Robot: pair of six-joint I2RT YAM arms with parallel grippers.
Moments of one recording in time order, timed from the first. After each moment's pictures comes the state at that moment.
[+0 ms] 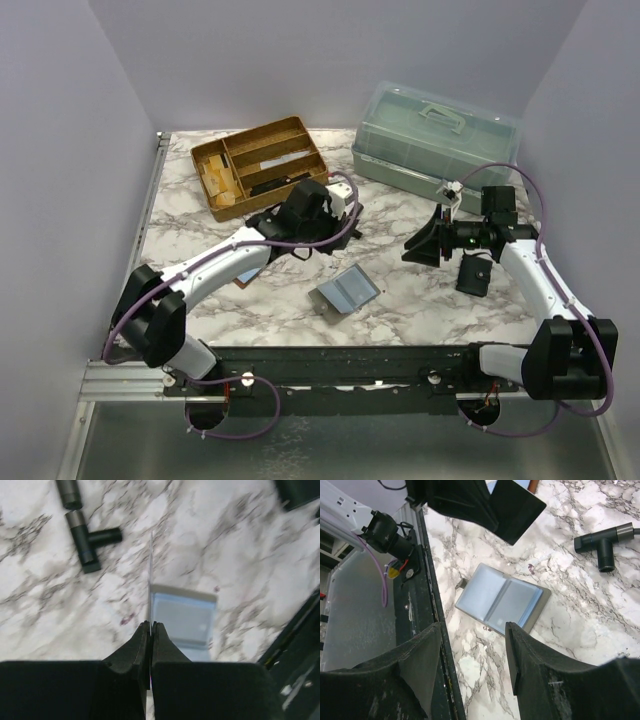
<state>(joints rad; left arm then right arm) -0.75 1.47 1.08 -0.24 0.23 -0.19 -0.01 1.23 0.86 -0.55 -1.29 -0.38</state>
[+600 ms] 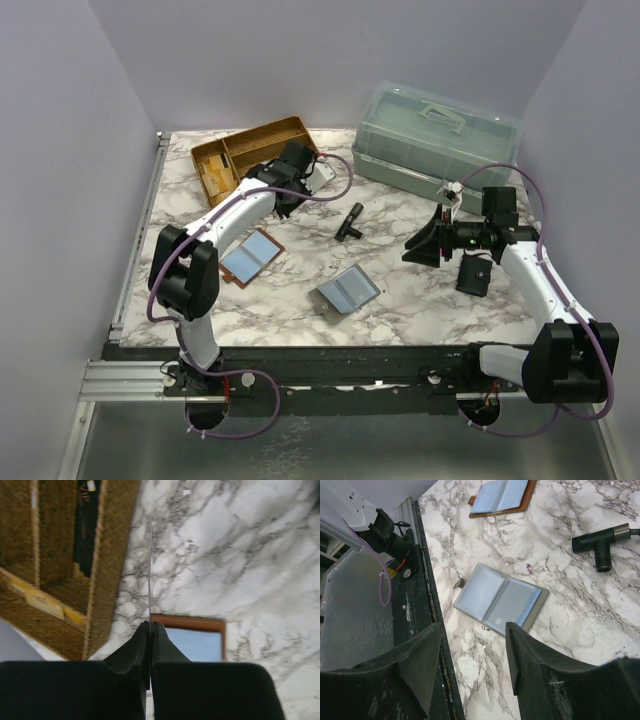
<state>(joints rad) -0.52 1.79 1.49 -0.71 -0.14 0.45 -0.01 1.22 0.85 -0.54 -1.27 -0.37</state>
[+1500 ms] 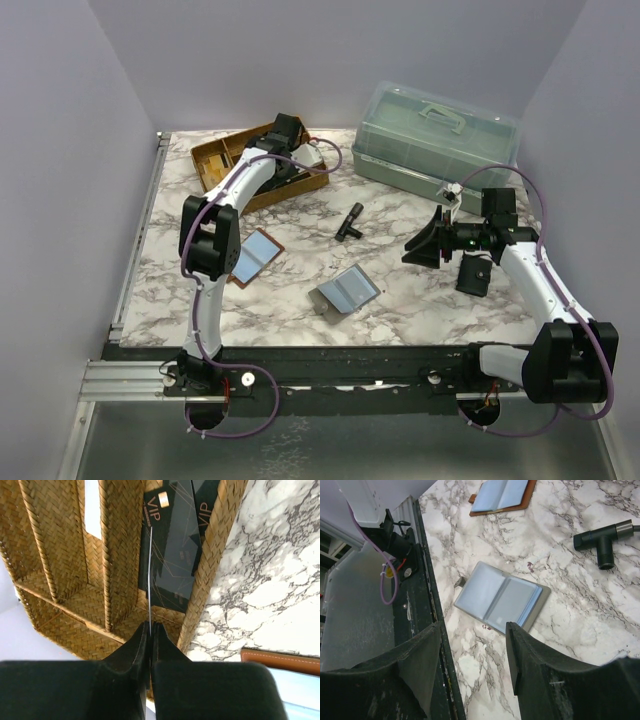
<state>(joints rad) -0.35 2.18 1.96 -0.84 -0.20 0.77 -0.01 1.22 0.84 -0.54 -1.27 -0.37</state>
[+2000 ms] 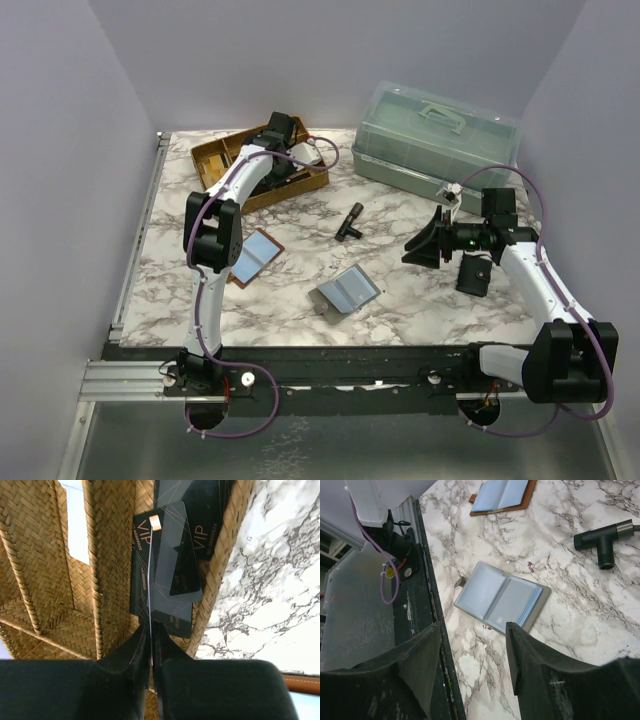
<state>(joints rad) -0.31 2.28 2.06 -0.86 -0.07 0.80 -0.01 1.22 0.84 -0.54 -1.28 -0.37</state>
